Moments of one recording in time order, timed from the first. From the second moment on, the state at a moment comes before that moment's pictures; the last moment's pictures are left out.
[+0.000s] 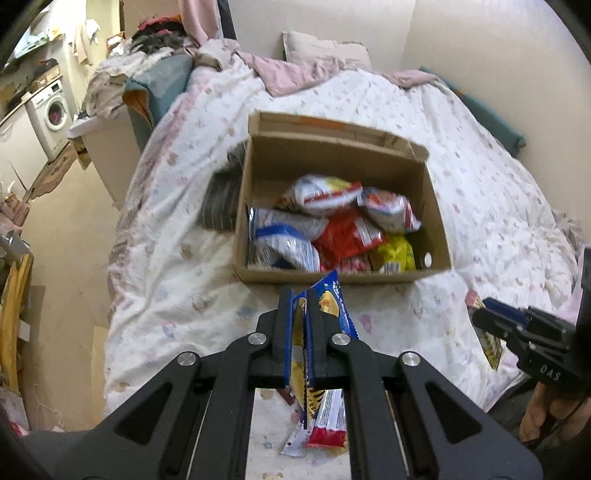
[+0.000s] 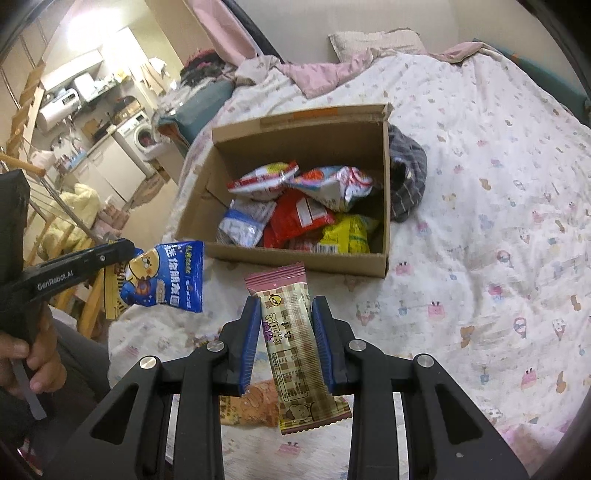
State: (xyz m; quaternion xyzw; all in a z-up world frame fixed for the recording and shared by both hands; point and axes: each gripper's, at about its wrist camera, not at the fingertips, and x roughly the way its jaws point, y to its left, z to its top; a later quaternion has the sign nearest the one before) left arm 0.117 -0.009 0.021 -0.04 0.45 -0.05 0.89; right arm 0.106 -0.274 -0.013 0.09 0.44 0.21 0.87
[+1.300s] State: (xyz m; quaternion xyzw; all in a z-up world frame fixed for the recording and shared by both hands) left arm 0.240 -0.011 0.001 -0.06 0.45 -0.08 0.89; right arm 0.241 -0.256 -0.026 0.15 0.45 0.21 0.85
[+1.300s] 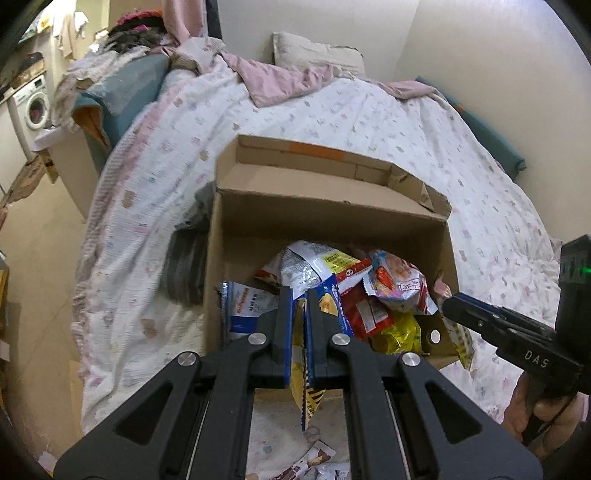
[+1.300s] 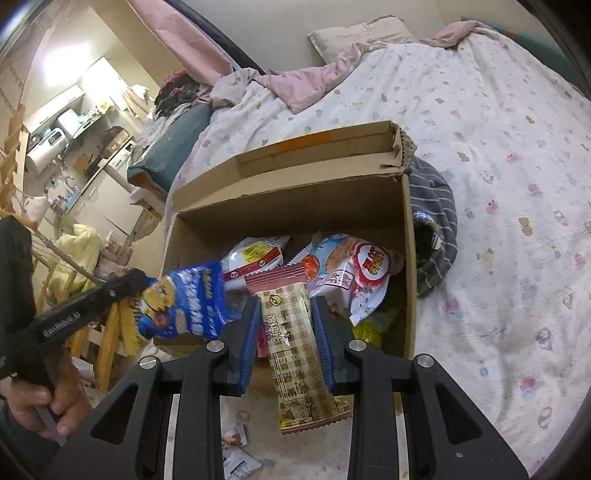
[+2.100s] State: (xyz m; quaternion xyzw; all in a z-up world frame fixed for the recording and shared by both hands) left arm 0.248 -0.010 -0.010 -0.05 0.46 -0.06 0.88; right arm 0.251 -0.229 -0.037 0.15 0.47 0.21 0.85
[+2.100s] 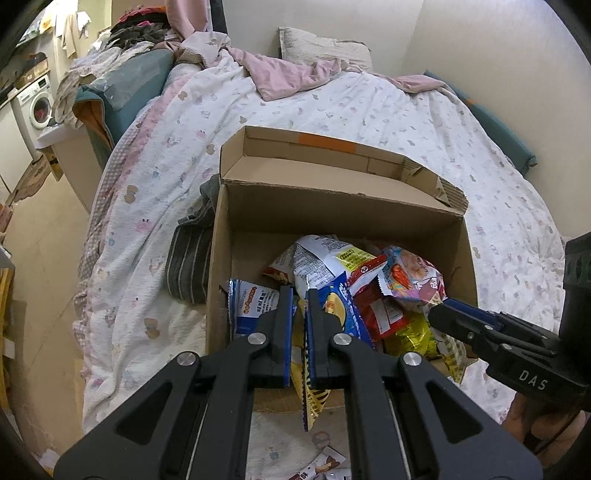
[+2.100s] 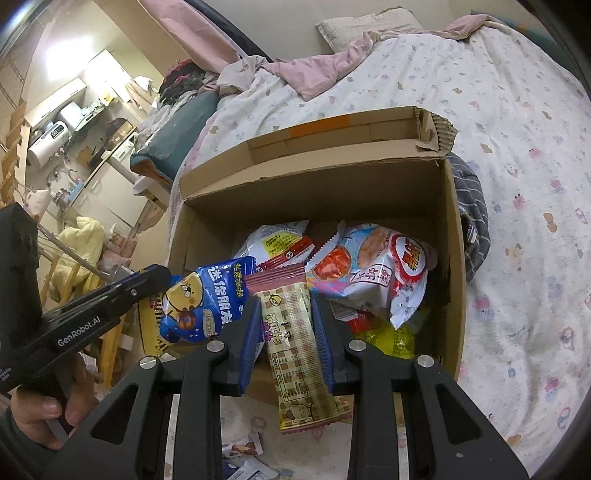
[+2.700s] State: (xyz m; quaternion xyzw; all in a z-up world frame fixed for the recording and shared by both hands) left arm 0.241 -0.013 -0.002 -0.01 0.43 -0.03 0.90; right arm 0.251 -0.239 -0.036 0.17 0.46 0.21 0.85
